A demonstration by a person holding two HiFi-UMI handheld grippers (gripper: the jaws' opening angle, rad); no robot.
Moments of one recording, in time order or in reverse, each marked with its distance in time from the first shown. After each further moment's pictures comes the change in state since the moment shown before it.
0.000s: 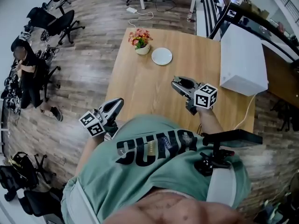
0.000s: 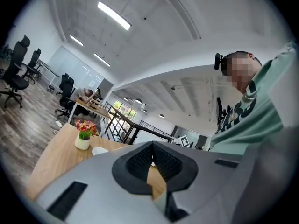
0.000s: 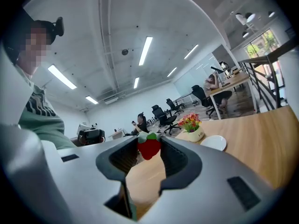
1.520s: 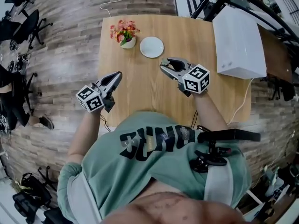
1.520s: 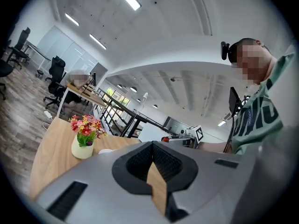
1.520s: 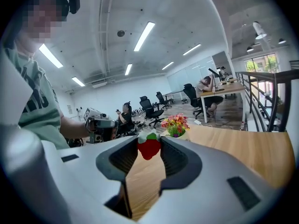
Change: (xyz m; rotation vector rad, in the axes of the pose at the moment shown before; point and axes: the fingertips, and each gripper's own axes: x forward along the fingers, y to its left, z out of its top) left arm 0.116 0.165 0.016 -0.041 0.148 -0.142; right arm 0.086 -0.071 0.024 -0.124 0.130 -0.184
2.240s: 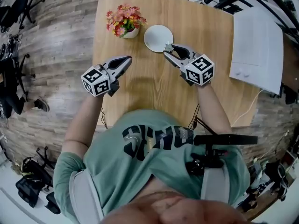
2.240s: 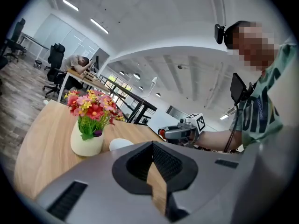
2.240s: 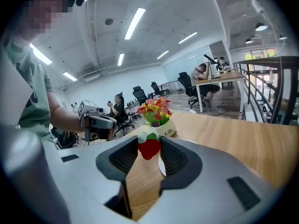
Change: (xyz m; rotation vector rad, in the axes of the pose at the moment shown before) left arm 0.085 0.125 -0.052 -0.045 0.158 0.008; right arm 0.098 -0.114 -0.052 0.039 0.123 -0.031
